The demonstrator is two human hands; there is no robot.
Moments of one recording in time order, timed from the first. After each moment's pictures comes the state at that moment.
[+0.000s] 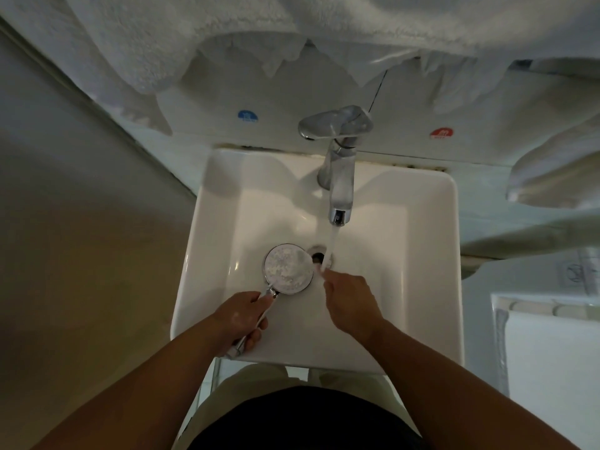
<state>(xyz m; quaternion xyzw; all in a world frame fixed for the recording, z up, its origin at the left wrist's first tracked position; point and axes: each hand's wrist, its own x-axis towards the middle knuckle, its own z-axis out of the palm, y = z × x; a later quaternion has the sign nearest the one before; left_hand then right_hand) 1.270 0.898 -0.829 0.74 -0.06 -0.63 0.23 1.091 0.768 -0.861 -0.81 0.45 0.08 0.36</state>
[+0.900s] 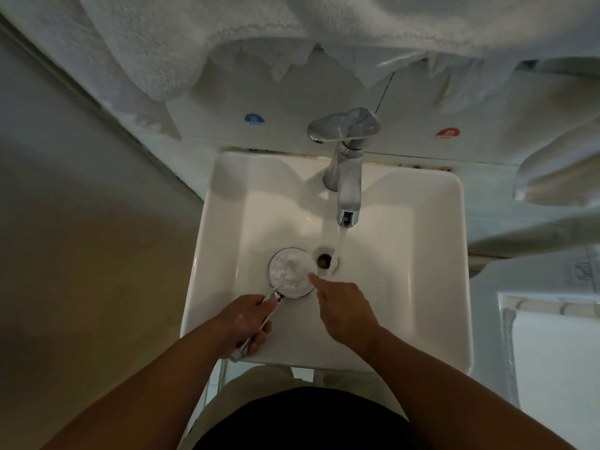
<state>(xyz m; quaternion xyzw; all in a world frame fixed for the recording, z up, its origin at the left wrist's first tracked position) 1.279 0.904 -0.828 0.73 -0.07 -0.64 0.21 1.105 0.785 -0.852 -0.80 0.45 0.11 0.38</state>
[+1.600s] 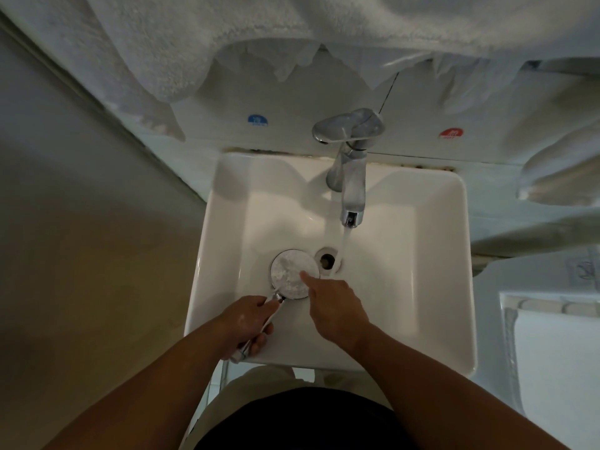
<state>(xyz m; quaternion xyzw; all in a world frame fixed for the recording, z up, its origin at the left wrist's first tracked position) 1.283 0.906 -0.831 0.73 -0.08 -0.65 0.20 1.126 0.795 -0.844 -0.82 0.44 0.12 0.36</state>
